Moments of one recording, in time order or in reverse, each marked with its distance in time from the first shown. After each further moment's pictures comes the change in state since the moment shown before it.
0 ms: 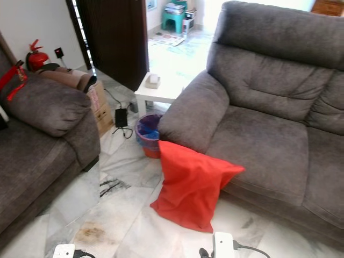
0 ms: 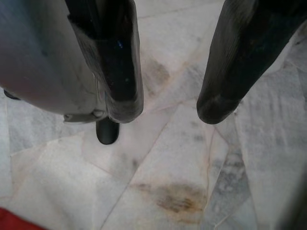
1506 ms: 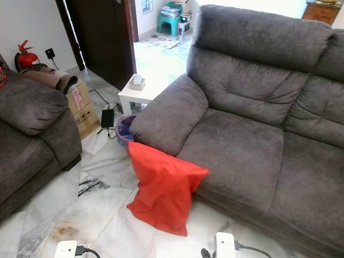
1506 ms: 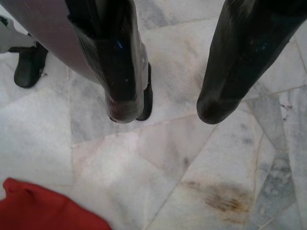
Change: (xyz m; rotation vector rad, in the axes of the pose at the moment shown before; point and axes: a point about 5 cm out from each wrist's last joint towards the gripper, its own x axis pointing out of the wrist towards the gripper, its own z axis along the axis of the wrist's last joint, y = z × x) left arm 0.001 -0.011 0.005 -0.024 -0.030 -0.024; right arm -0.001 -0.007 0.001 -0.004 -0.001 -0.025
